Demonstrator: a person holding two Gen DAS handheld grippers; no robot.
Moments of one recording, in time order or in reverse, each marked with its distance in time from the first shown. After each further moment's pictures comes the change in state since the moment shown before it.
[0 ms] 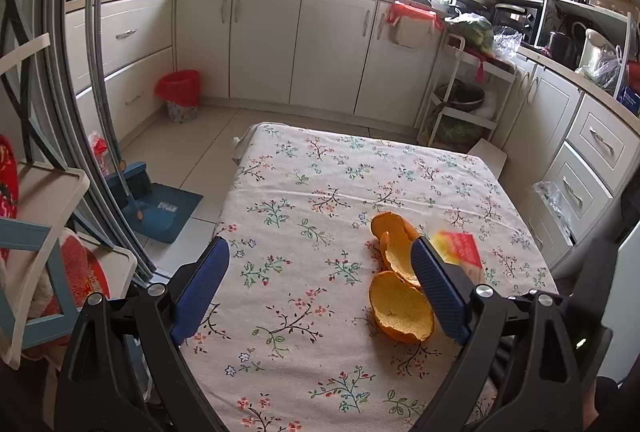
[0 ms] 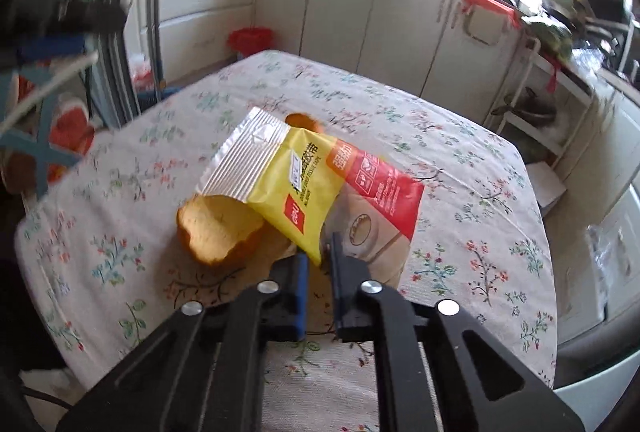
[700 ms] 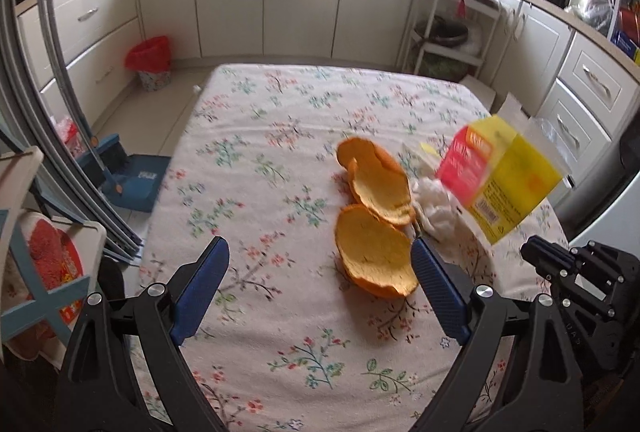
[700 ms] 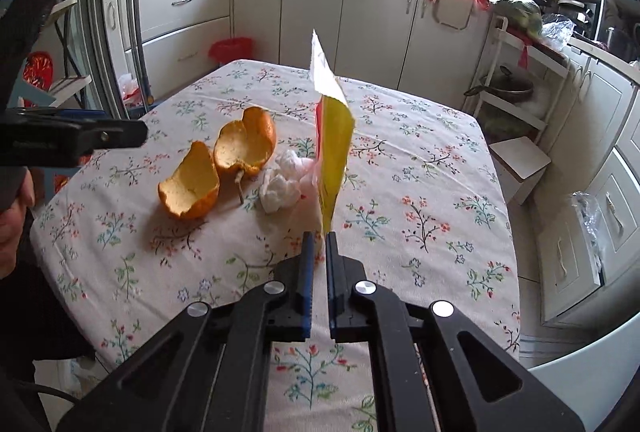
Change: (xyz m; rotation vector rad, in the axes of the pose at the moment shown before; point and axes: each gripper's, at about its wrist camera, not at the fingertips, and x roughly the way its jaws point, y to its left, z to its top) left arm 0.041 -0.037 -0.034 0.102 0.196 -0.033; right arm -0.038 -0.039 -0.023 0.070 0.005 -0.008
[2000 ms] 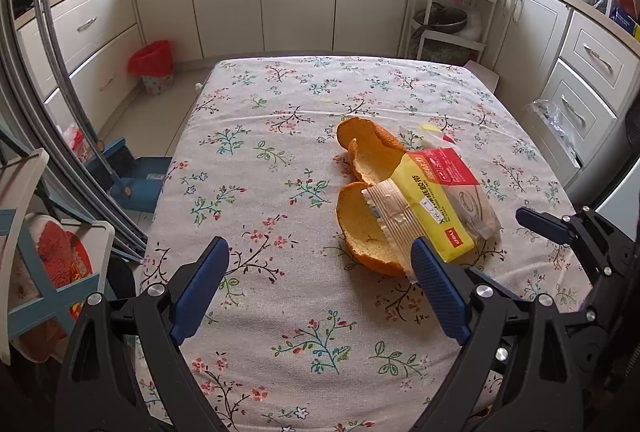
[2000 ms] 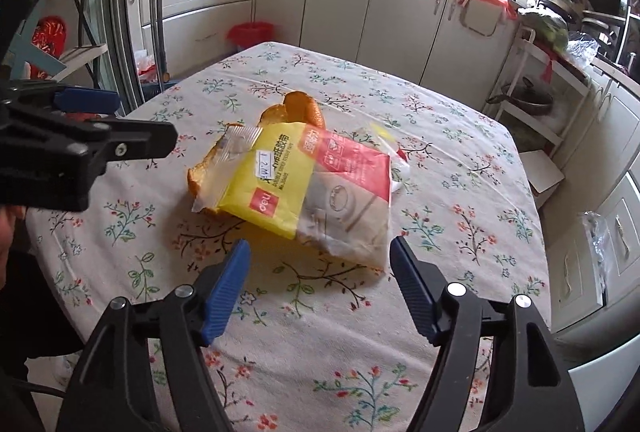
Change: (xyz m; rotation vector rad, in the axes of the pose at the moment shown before) left arm -0.001 -0.004 -0.011 0.048 0.012 0.039; right arm 0.029 0.042 0.004 -0.068 0.034 0.009
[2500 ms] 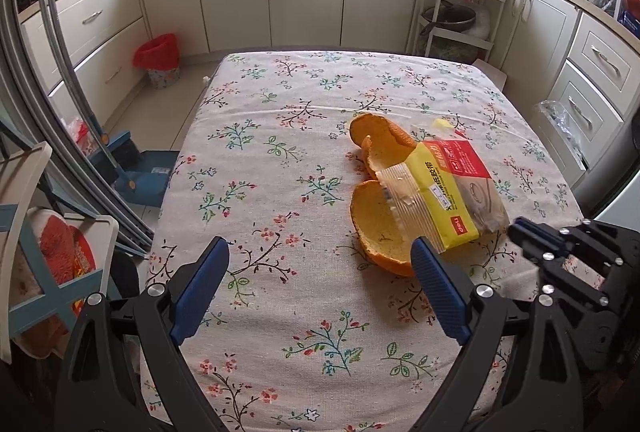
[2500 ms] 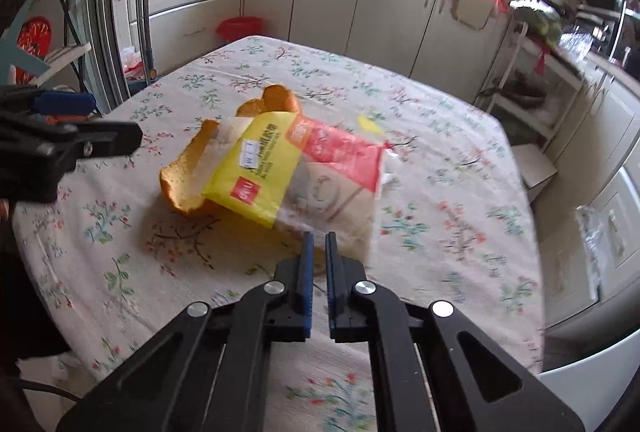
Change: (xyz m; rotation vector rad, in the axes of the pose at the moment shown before) left arm 0.005 0.008 0.001 -0.022 0.017 0.016; right arm -0.007 -0.012 -0.005 -0.018 0.009 -0.062
